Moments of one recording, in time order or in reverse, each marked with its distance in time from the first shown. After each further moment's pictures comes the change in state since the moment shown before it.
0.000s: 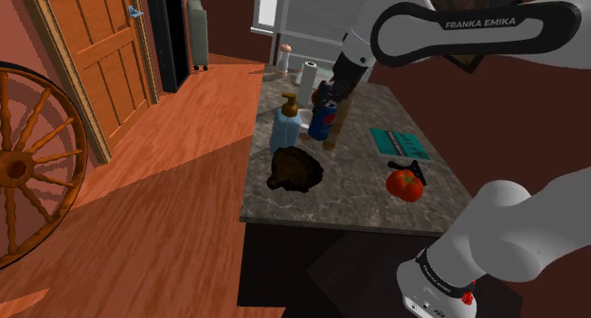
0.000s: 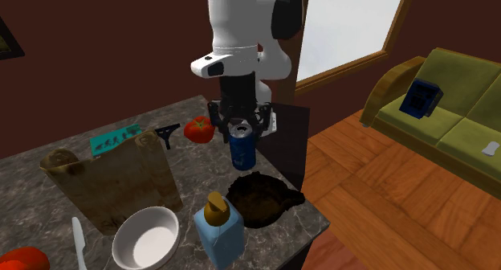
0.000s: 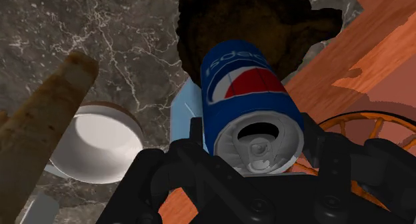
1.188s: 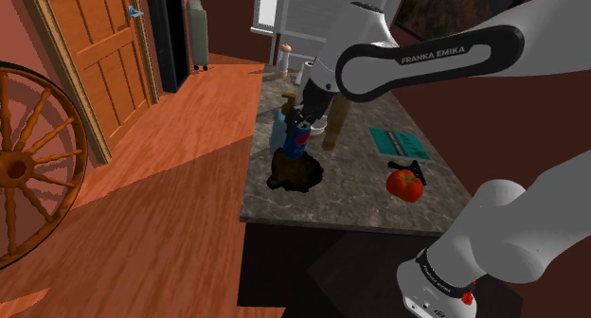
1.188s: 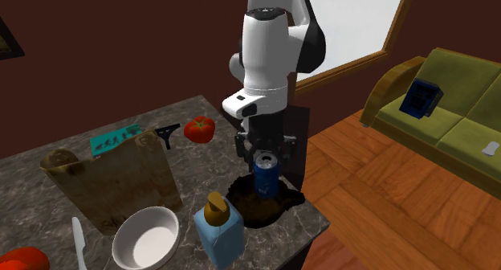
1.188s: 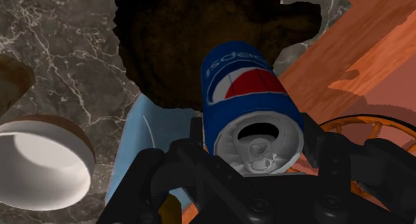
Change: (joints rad) arm 0.043 0.148 0.089 -0.027 0.010 0.181 0.117
